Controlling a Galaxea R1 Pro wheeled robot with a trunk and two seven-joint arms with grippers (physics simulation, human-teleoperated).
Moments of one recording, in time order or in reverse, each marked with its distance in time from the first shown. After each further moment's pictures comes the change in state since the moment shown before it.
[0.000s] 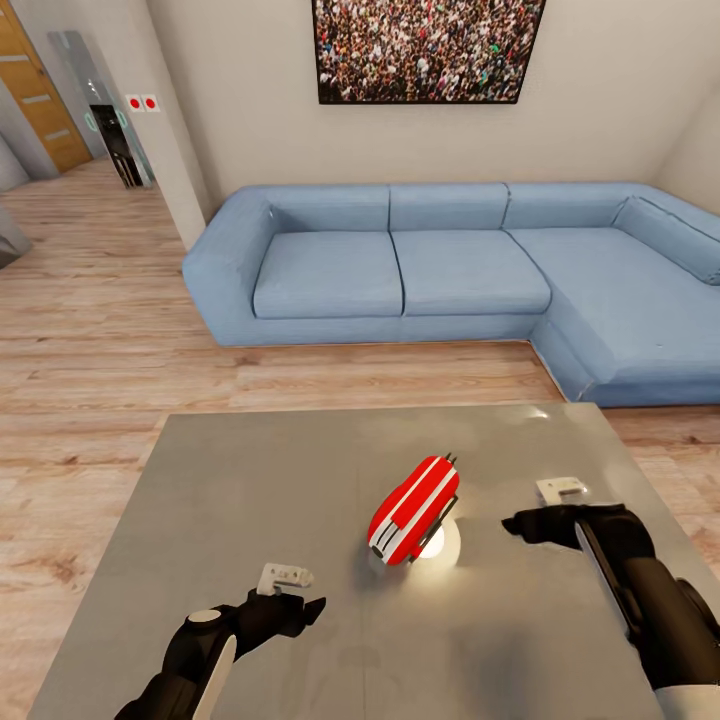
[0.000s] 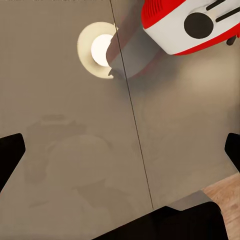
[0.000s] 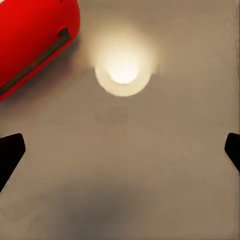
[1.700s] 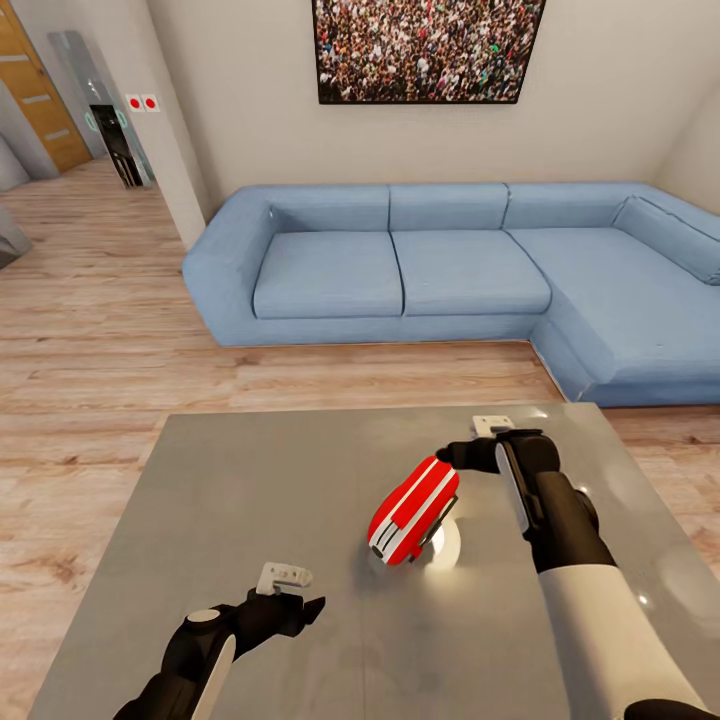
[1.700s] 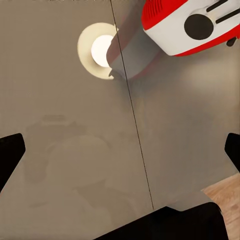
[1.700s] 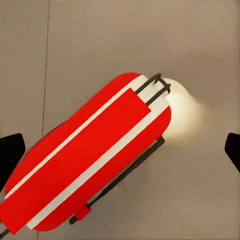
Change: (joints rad) left arm 0.000 0.002 0.001 -0.003 0.000 0.000 -0.002; right arm -0.300 0.266 0.000 0.161 -0.005 0.047 -0.134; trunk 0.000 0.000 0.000
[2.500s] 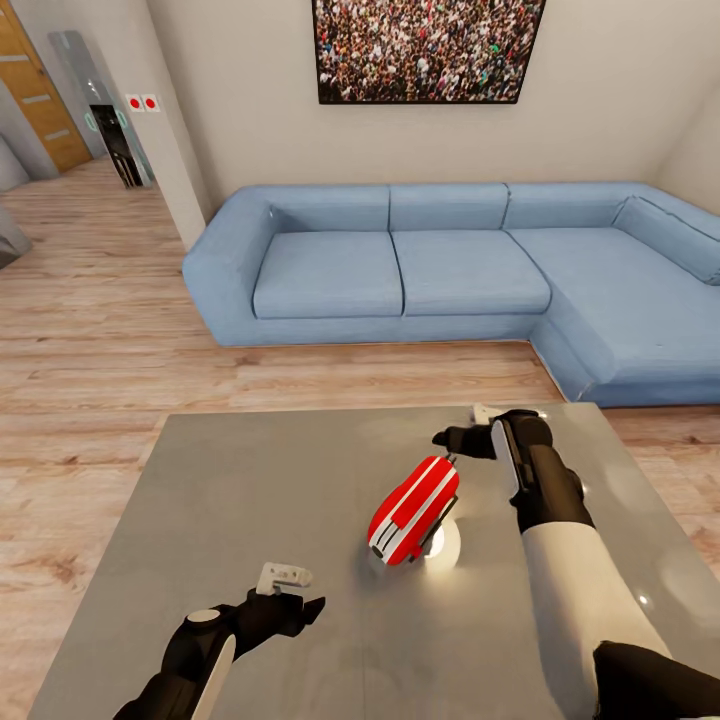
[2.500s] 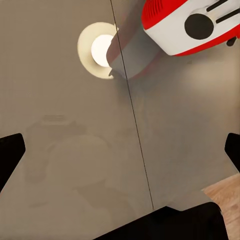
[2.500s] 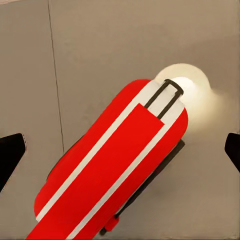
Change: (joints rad) left arm 0.000 0.000 0.000 0.001 0.000 0.000 0.000; right arm -0.129 0.062 -0.154 0.184 -0.028 -0.002 -0.057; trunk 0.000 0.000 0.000
